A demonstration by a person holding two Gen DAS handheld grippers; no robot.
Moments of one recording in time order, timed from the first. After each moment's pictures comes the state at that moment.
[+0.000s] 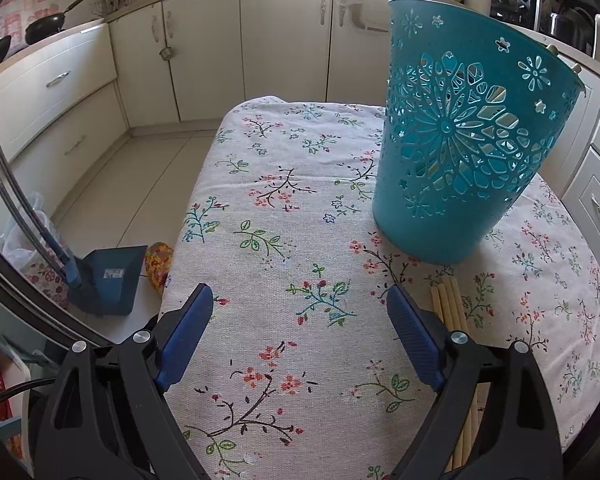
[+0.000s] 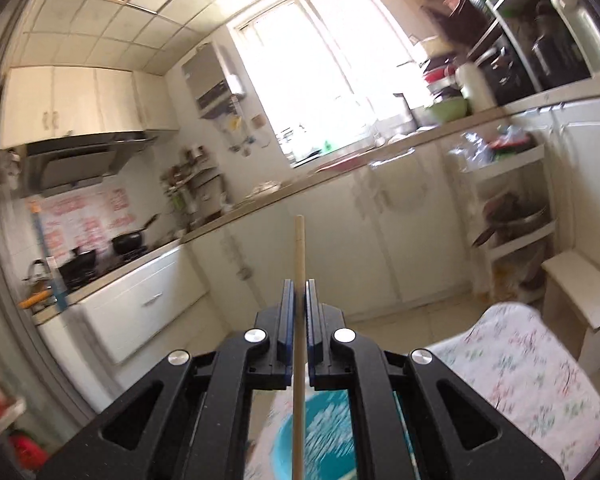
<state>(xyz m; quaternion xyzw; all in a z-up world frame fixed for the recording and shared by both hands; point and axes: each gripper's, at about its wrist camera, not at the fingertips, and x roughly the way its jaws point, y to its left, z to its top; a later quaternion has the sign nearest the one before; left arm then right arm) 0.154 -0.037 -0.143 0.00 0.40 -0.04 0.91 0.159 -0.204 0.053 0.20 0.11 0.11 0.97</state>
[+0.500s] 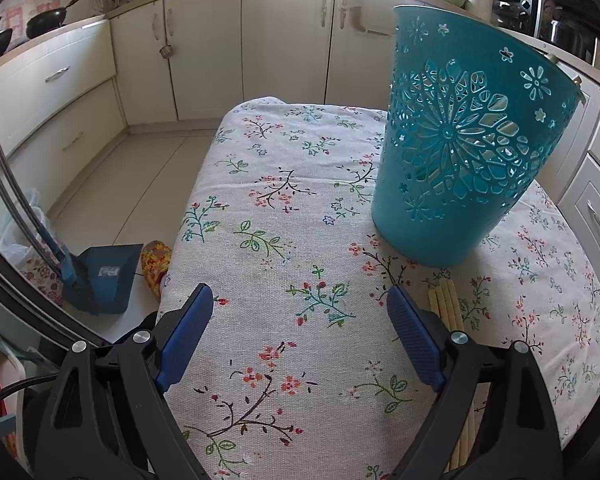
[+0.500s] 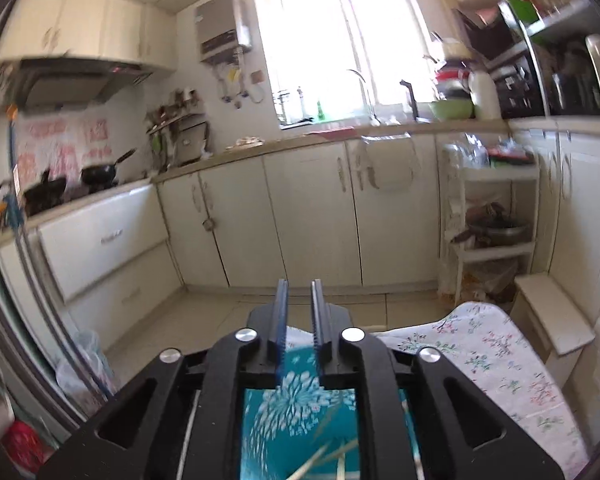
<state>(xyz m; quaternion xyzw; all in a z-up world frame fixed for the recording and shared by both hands) 0.156 -0.029 -0.144 -0.01 0.40 -0.04 0.91 0.154 -0.169 0.015 0.07 0.16 0.09 0.98</state>
